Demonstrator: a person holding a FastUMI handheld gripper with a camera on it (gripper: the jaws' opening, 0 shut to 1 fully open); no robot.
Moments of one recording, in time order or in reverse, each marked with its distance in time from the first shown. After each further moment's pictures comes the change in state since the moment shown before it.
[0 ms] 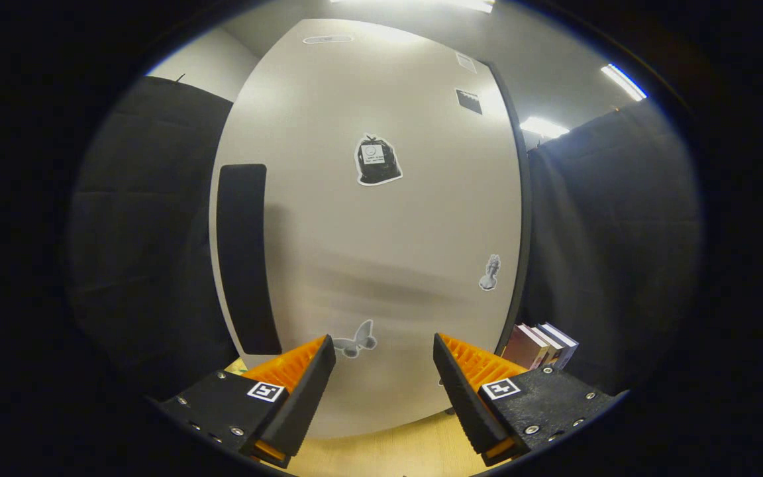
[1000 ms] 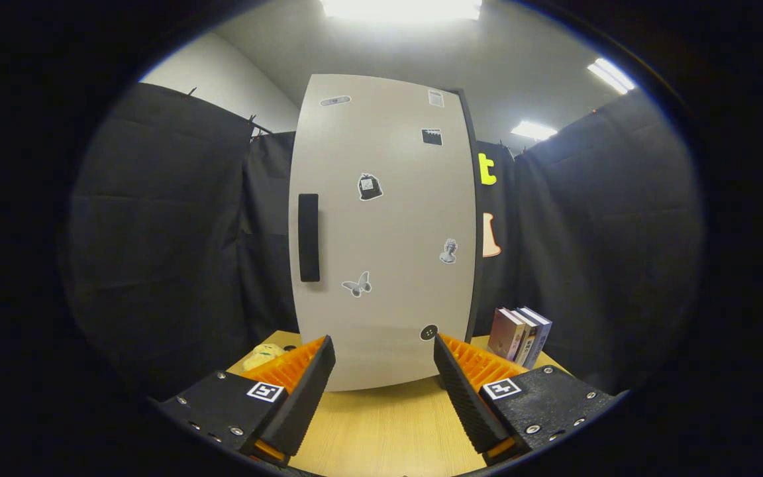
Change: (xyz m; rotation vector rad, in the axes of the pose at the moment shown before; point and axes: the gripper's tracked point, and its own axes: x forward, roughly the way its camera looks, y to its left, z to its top) arm -0.162 -0.016 -0.036 0.018 -0.048 0.011
